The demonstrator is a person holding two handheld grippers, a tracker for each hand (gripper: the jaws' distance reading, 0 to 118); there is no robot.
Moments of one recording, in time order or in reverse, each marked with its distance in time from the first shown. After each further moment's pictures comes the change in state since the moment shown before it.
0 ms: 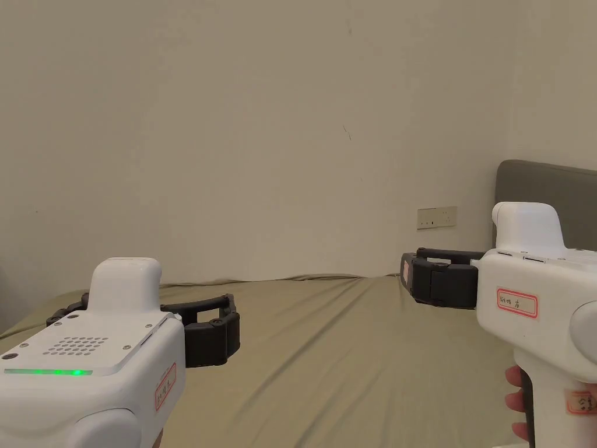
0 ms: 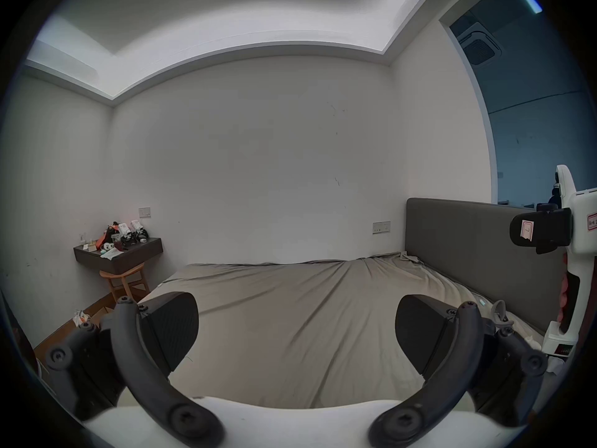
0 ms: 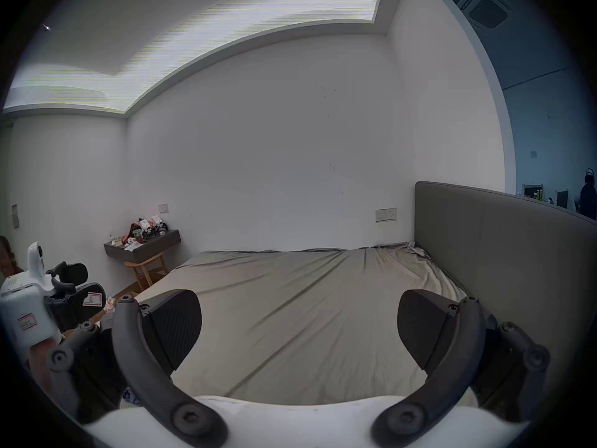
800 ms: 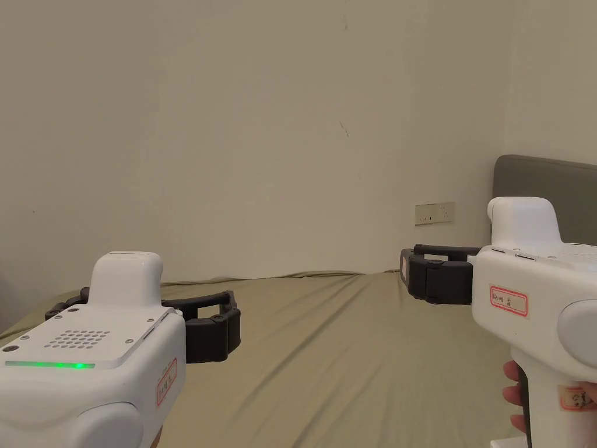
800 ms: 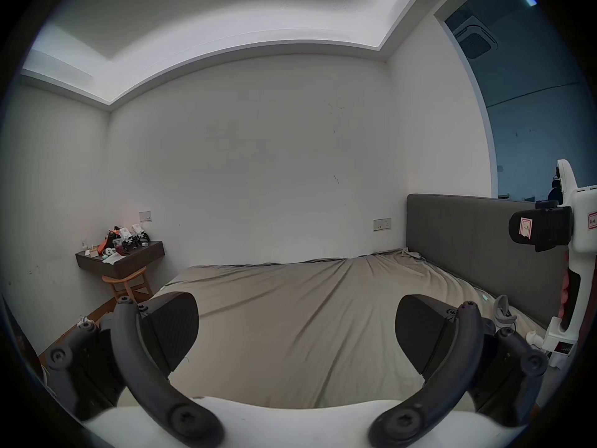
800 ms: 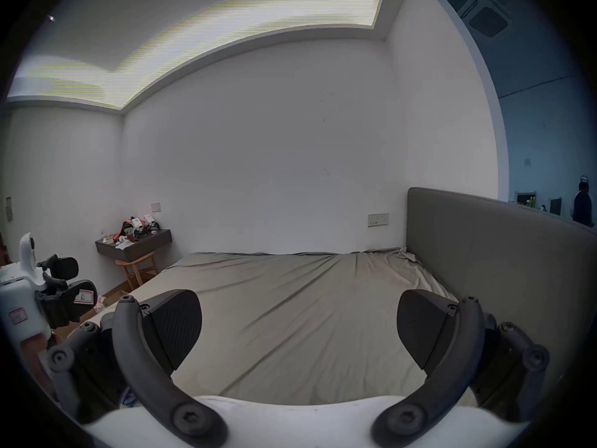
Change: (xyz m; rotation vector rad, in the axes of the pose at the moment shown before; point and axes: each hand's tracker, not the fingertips) left arm 0.003 0.004 -0.001 -0.007 0.003 -0.029; right arm -0.003 -0.002 0.000 0.023 -0.049 0.032
